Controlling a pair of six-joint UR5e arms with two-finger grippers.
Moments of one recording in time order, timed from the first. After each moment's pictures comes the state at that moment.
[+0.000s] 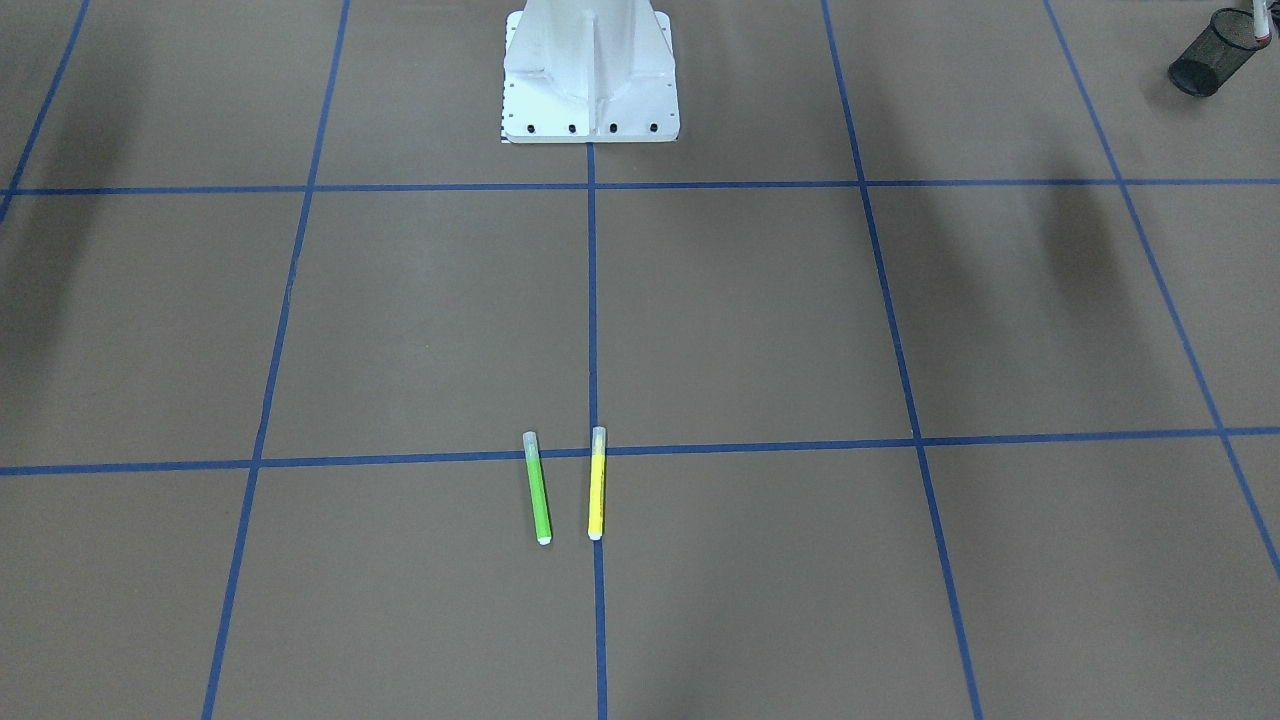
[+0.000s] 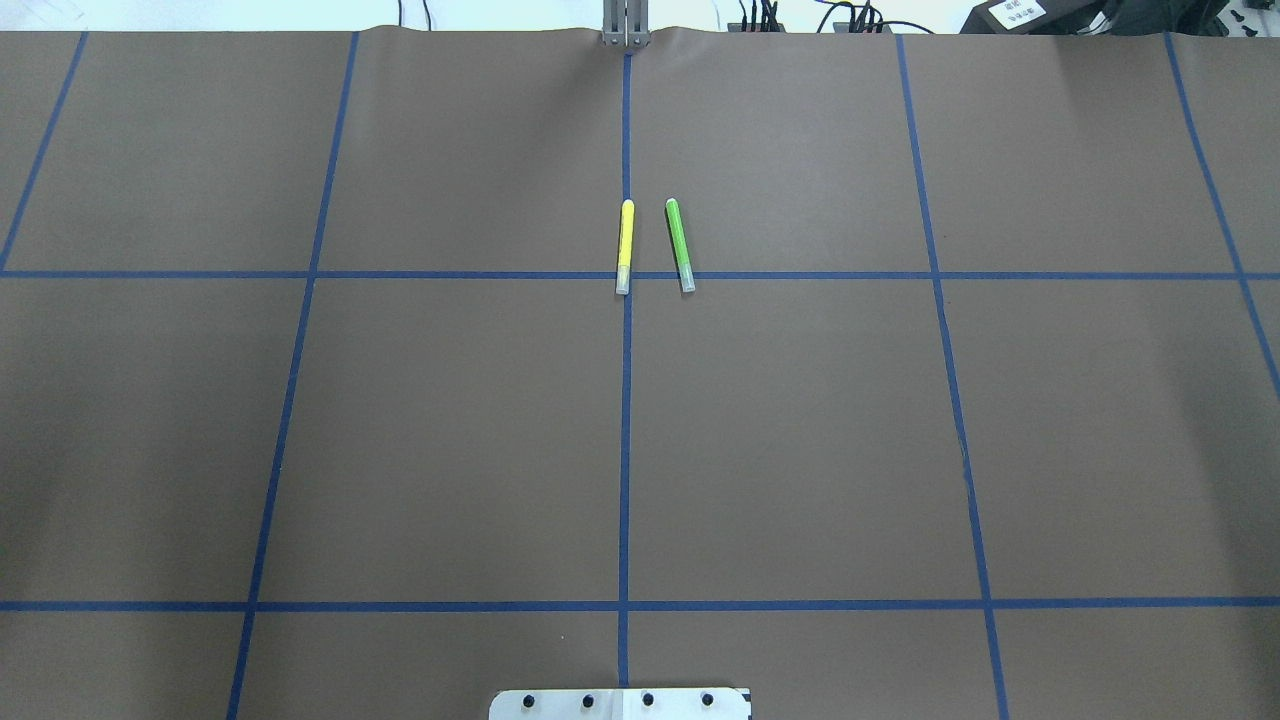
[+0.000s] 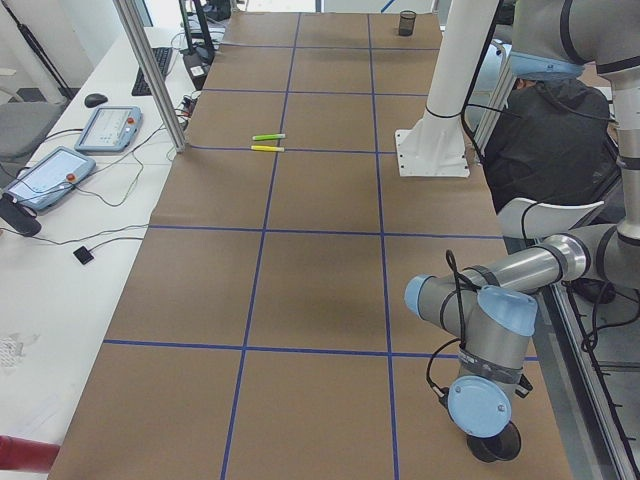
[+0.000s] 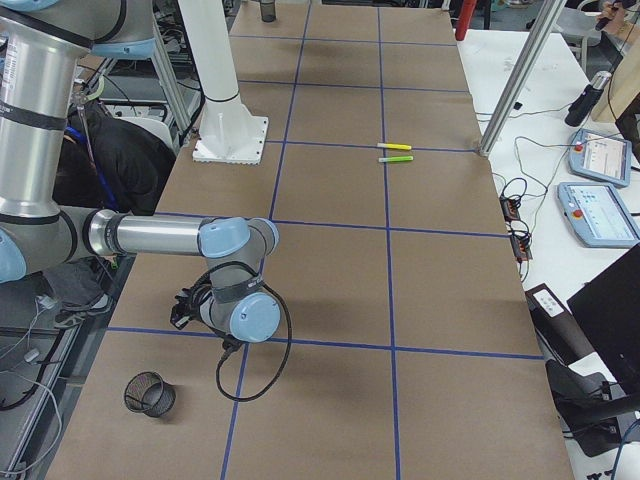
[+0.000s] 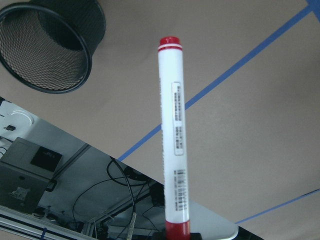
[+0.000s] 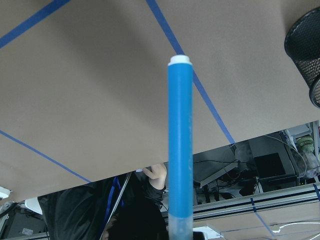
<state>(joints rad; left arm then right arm) -2.04 -1.15 -1.77 -0.41 -2.16 0.41 1.68 -1.87 1.89 -2.92 2.27 -0.52</state>
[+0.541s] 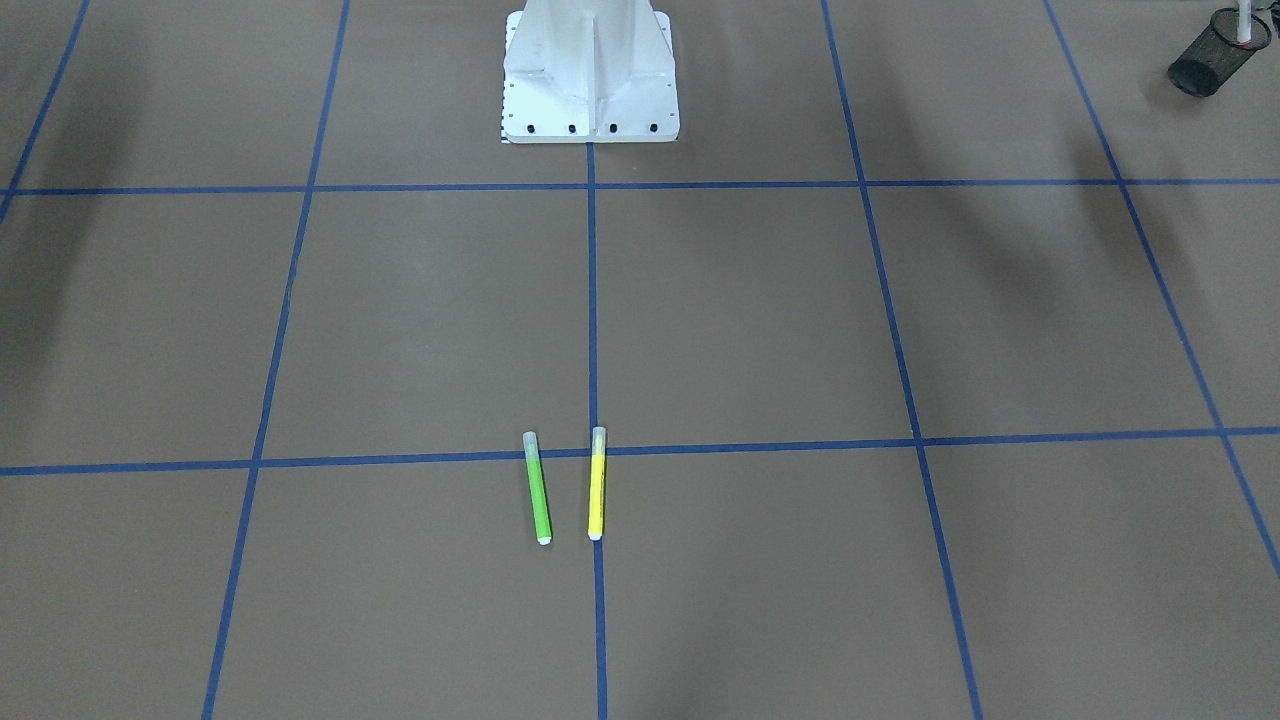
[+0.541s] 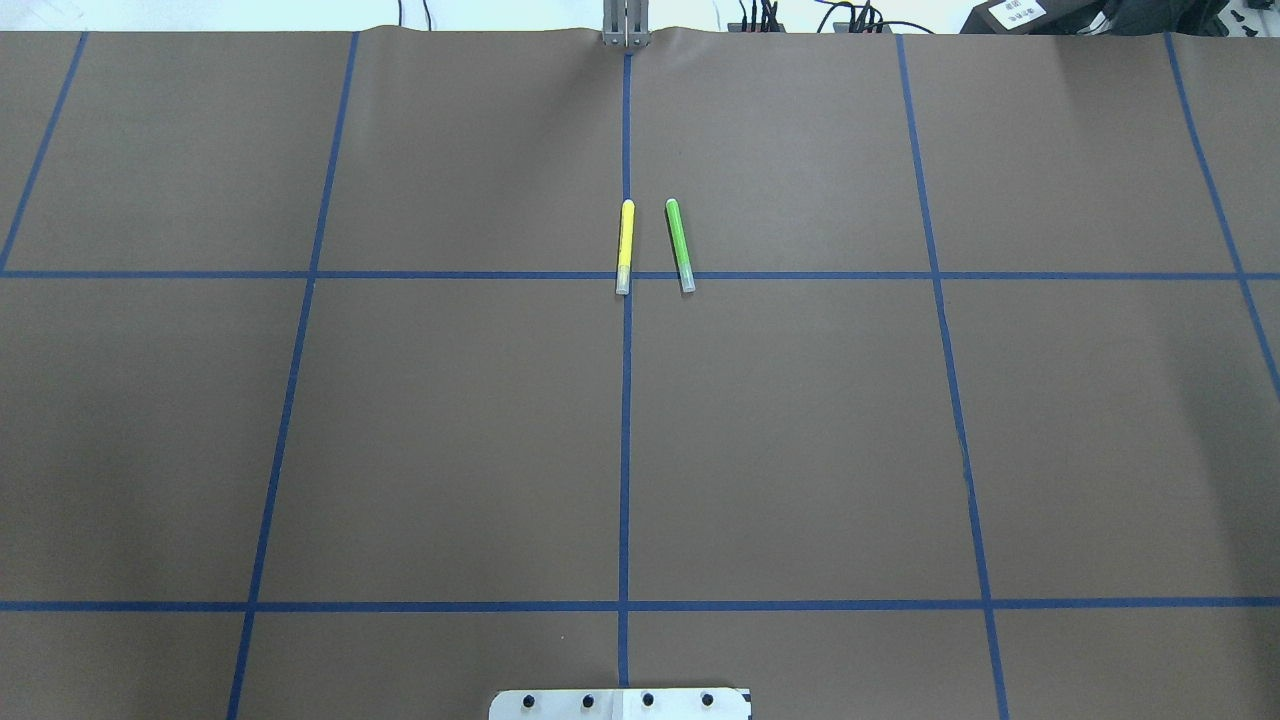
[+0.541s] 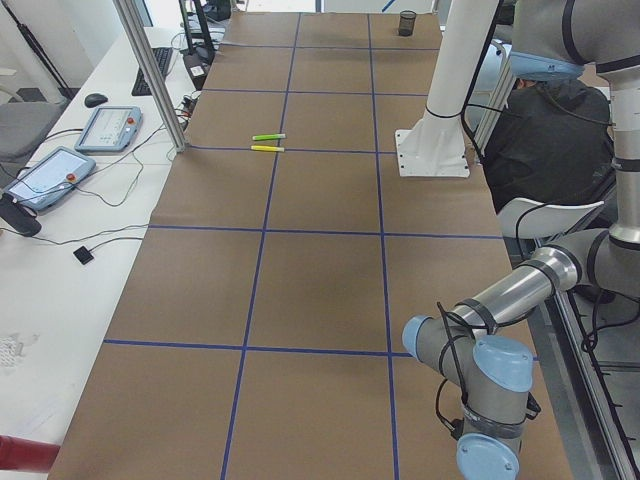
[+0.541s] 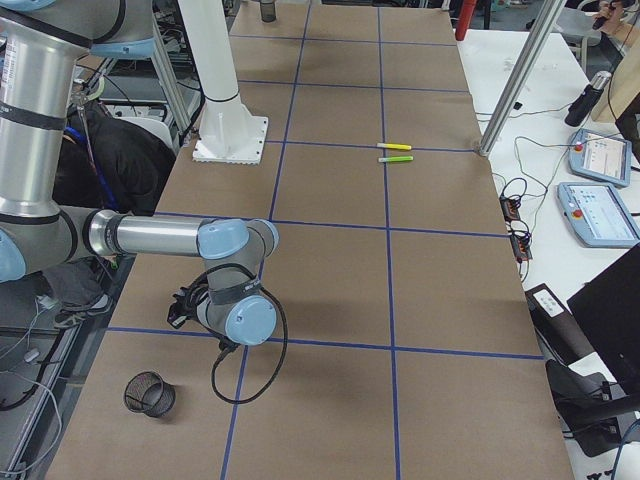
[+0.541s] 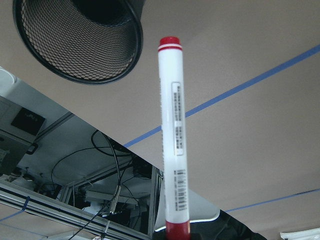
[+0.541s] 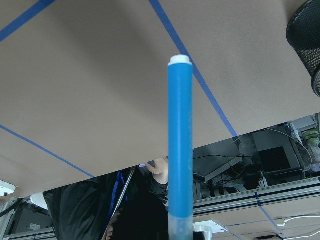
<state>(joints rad) -2.06 -1.21 -1.56 -0.42 -2.15 0.41 1.70 -1.87 1.89 -2.94 2.27 -0.52</state>
